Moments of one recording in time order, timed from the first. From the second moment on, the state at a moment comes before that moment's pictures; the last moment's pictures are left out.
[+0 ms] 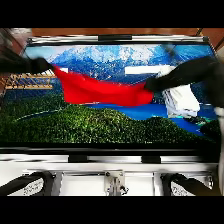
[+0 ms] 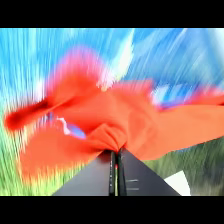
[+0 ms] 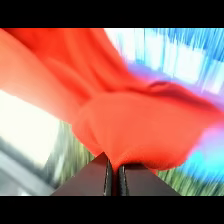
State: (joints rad) left arm -0.01 -1.20 1.68 1.00 -1.21 -1.41; right arm 0.09 -1.22 1.49 2.10 -1.24 -1.80
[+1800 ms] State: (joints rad) left arm 0.00 -1.18 1.13 0.99 -0.98 -1.52; right arm 0.04 -1.38 1.25 2.21 -0.99 -1.56
